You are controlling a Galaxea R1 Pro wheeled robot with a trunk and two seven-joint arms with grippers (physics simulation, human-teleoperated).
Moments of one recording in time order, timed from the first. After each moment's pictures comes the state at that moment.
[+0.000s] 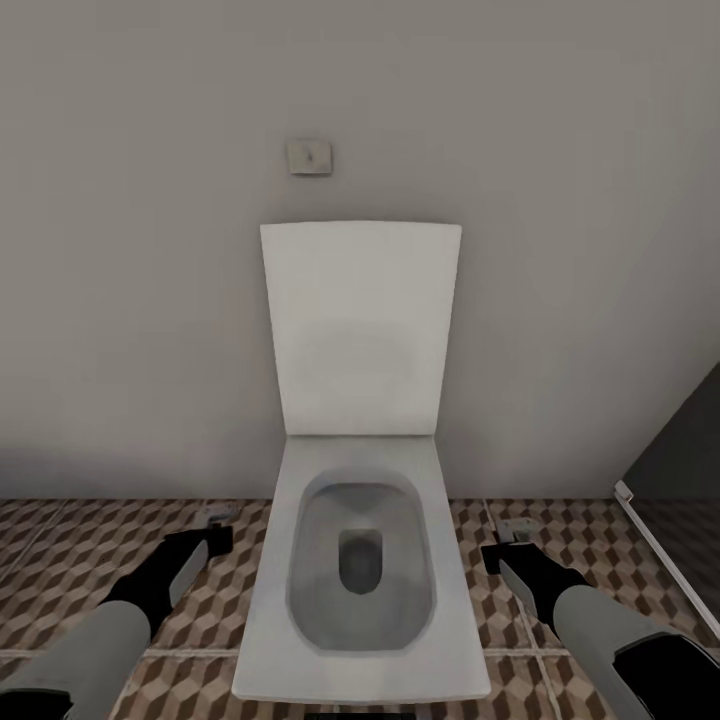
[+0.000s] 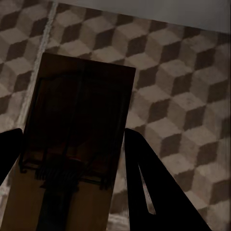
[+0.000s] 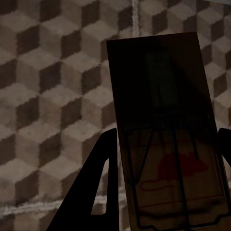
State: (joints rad) left arm -0.72 0.12 -0.09 -0.49 0.29 0.38 0.16; right arm -0.83 -0.09 0.34 -0.18 -0.23 0.25 -0.17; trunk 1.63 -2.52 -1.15
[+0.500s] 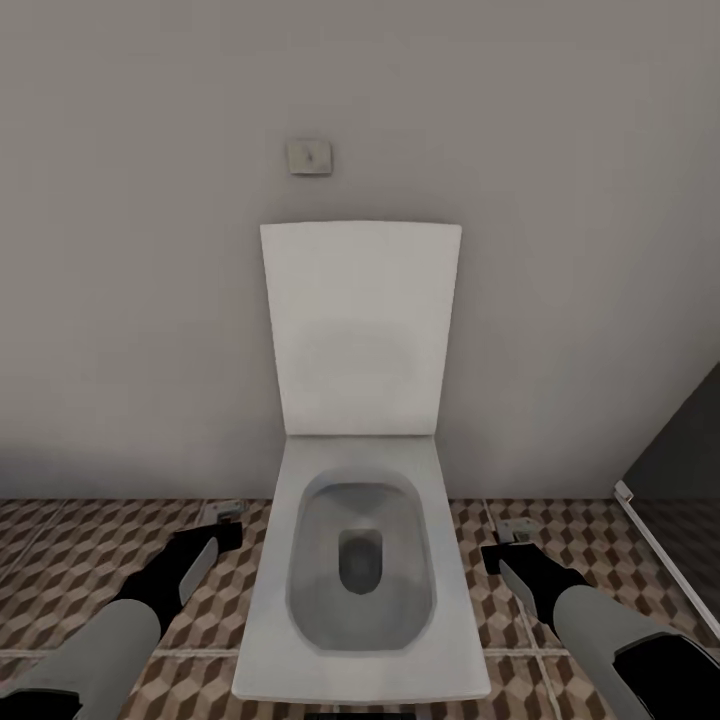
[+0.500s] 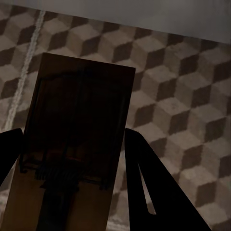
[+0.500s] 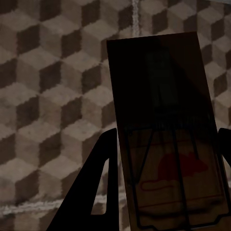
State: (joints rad) left arm -0.72 0.09 -0.09 -0.51 0.28 0.37 0.17; right arm -0.83 -0.09 0.34 -0.18 -0.23 0.25 -0.16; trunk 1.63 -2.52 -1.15
